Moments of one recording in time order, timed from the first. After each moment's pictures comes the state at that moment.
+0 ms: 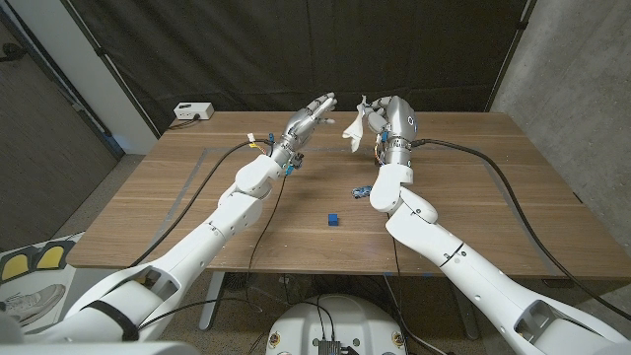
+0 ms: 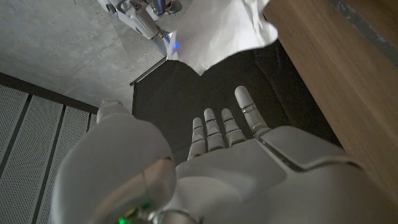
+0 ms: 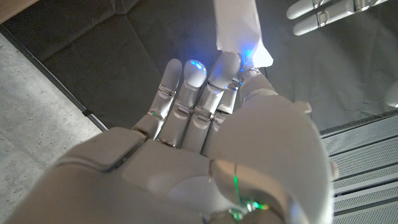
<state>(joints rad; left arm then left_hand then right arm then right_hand) 0.71 0.39 0.53 -1.37 -0.45 -0.41 -0.12 0.79 -0.03 -0.07 0.08 0.32 0.15 -0.05 0.22 0.31 0.05 -0.04 0.27 0.49 -0.04 0.02 0.19 0.52 -0.17 0.16 1.23 0.52 -0.85 -0.38 -0.66 -1.85 -0.43 -0.46 -0.80 1.14 0.04 0.30 -0.15 0.27 1.23 0.01 0.30 0.31 1.30 -0.12 0.89 0.74 1.02 -0.16 1.18 1.07 0.33 -0.04 1.39 0.41</state>
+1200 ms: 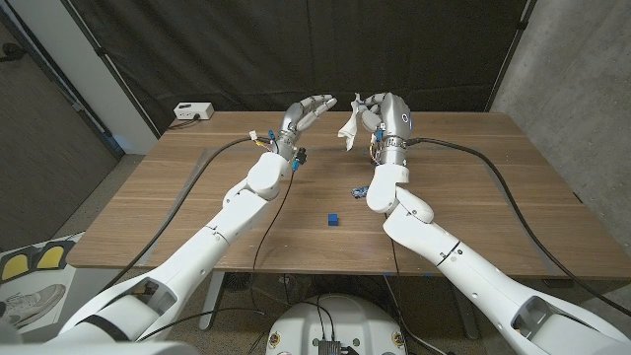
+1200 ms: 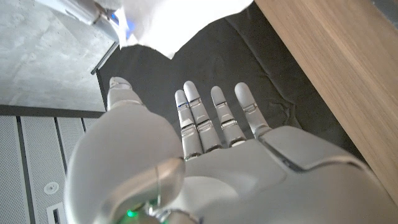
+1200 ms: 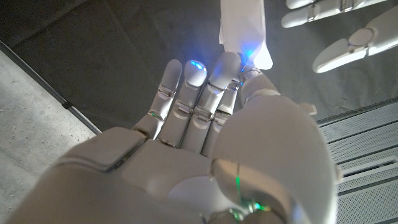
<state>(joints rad) 0.74 0.41 0.53 -1.56 -0.24 -0.17 0.22 0.94 -0.05 -0.13 -0.02 0.28 0.56 -0.05 0.29 0.22 0.52 -0.14 0.52 0.49 0.27 -0.04 0.40 0.65 -0.17 0.16 1.40 0.63 -0.82 -0.37 -0.69 -1.81 -0.48 -0.42 -0.82 1.12 0.01 0.35 -0.15 0.29 1.23 0.01 0.30 0.33 1.31 -0.13 0.89 0.73 1.04 -0.17 1.13 1.13 0.32 -0.04 1.42 0.37</state>
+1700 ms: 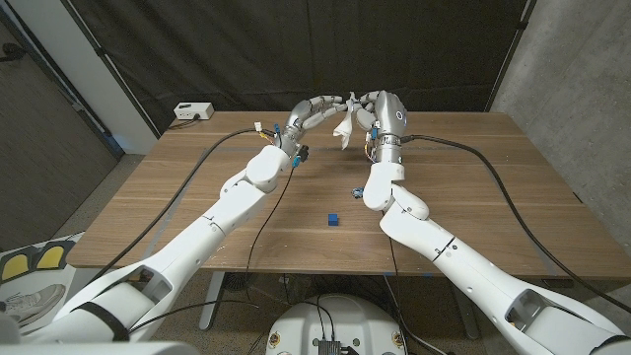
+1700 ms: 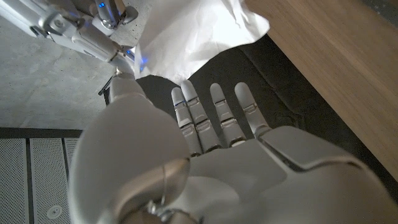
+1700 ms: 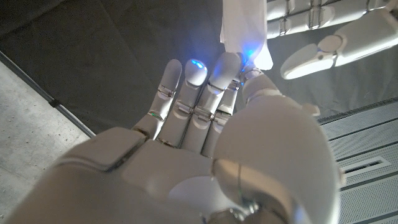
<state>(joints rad) 0.70 0.43 0.56 -1.56 -0.24 -0.14 0.17 1.02 -0.03 -0.12 -0.05 0.31 0.67 -0.08 0.35 0.25 0.61 -0.19 0.55 0.49 0.35 -0.04 0.43 0.66 -0.17 0.16 1.44 0.64 -0.79 -0.36 -0.71 -1.77 -0.51 -0.40 -0.81 1.11 0.00 0.38 -0.15 0.29 1.23 0.01 0.30 0.35 1.31 -0.13 0.89 0.74 1.05 -0.17 1.09 1.15 0.30 -0.04 1.45 0.35</state>
